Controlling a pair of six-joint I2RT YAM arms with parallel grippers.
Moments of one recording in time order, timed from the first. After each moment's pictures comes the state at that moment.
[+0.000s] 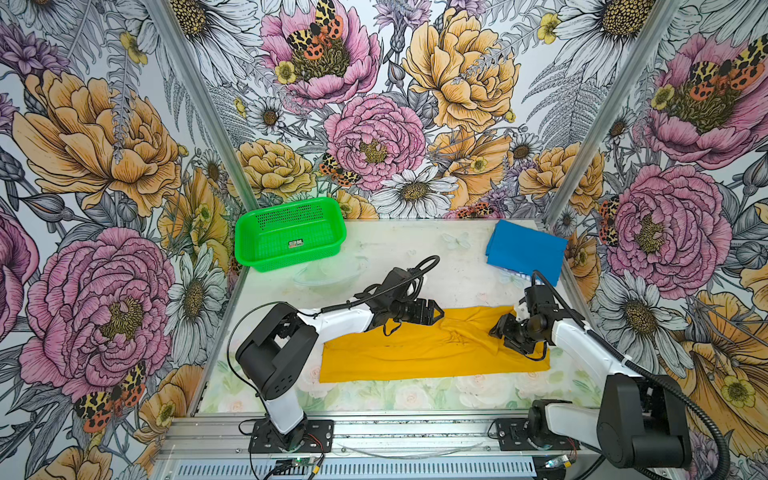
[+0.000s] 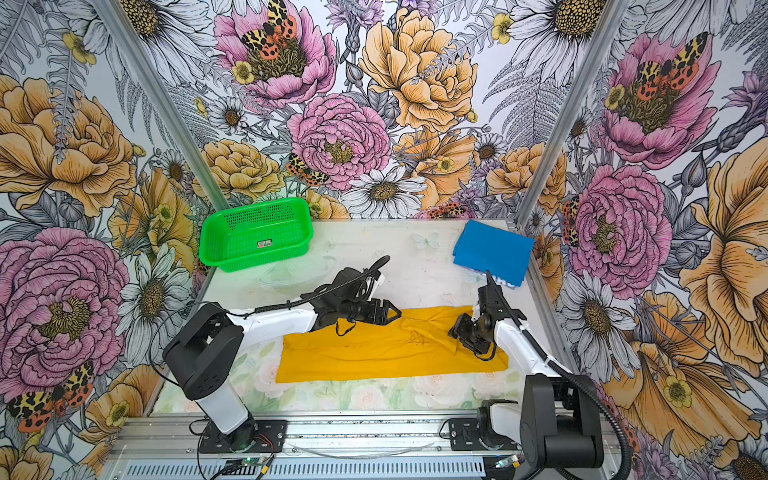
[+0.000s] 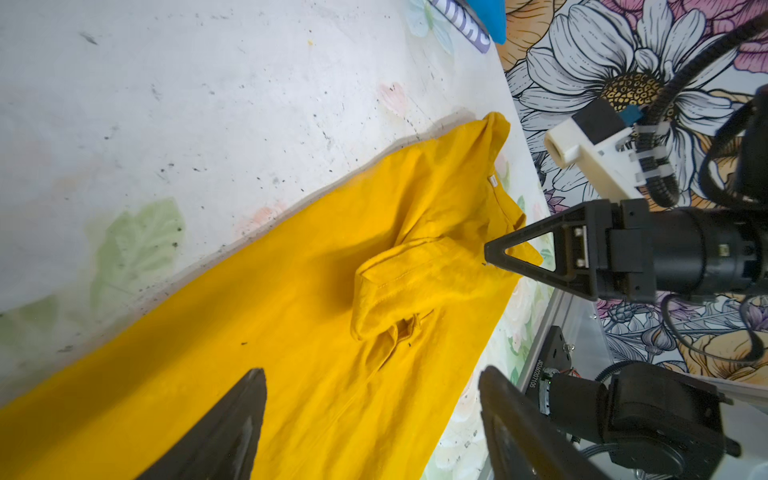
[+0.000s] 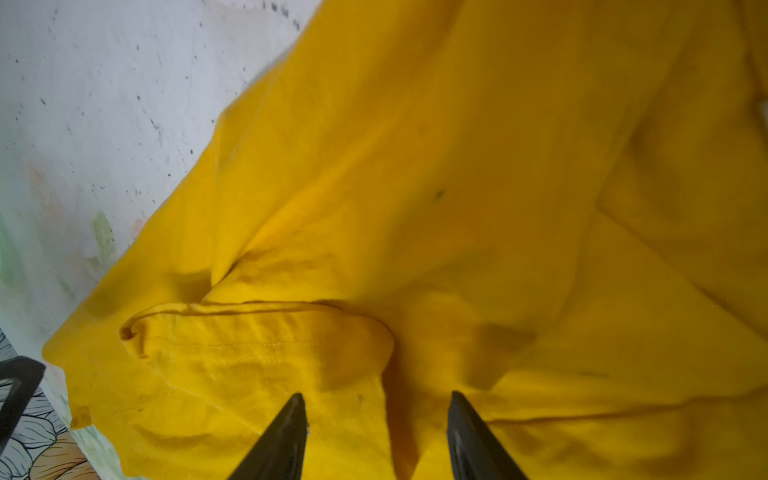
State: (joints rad) left arm -0.76 1.71 1.01 -0.02 0.39 -0.58; right arm -0.01 1.24 0.64 -0.68 -0.36 0.53
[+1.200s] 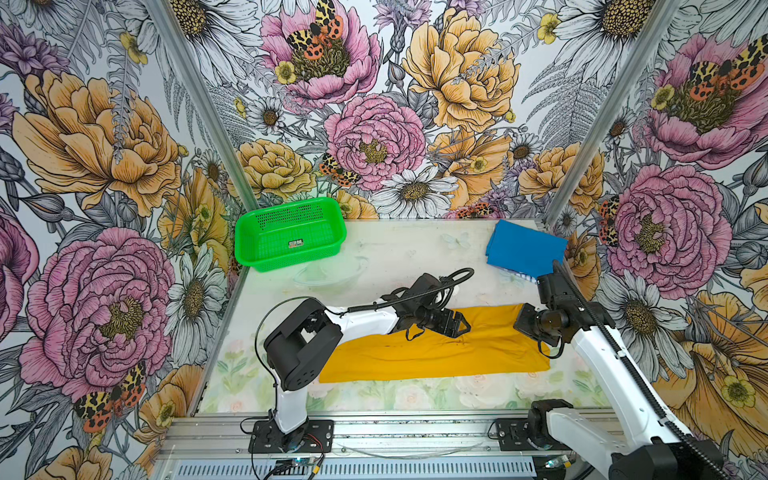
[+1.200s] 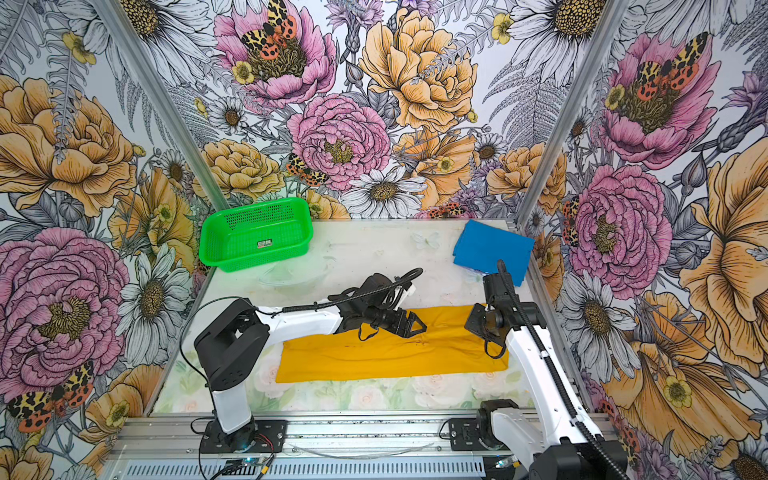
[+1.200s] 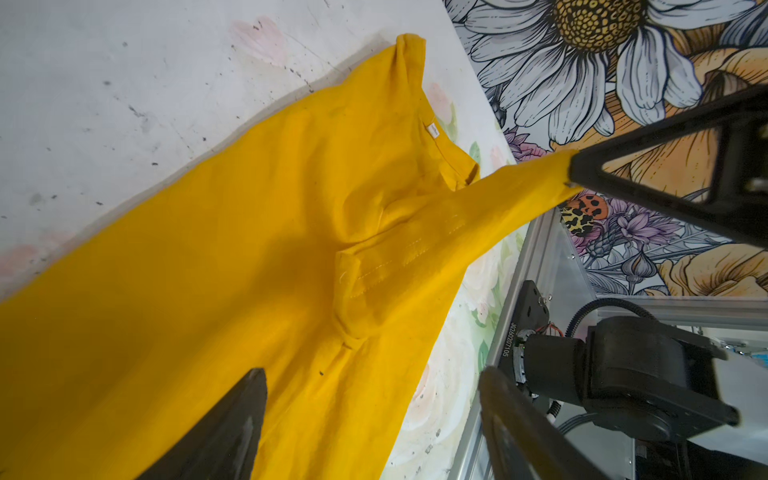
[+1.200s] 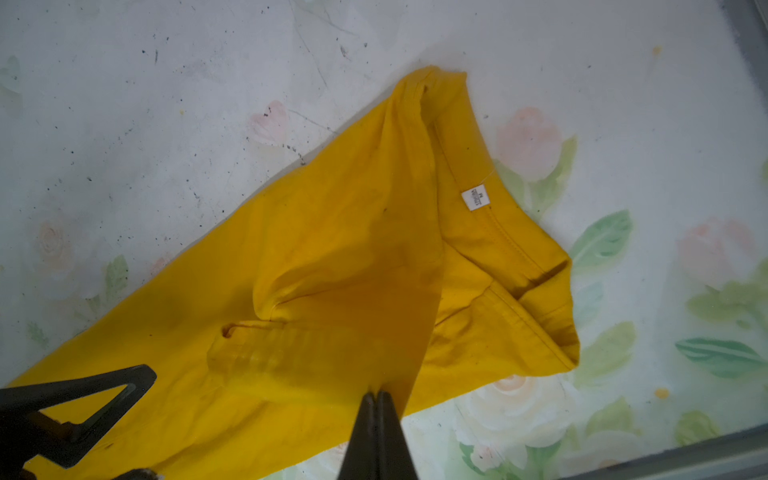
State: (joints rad) left arm -0.91 1.88 1.19 -0.04 0.44 -0.52; right arm 0.04 1.03 0.89 -1.06 -0.03 0.55
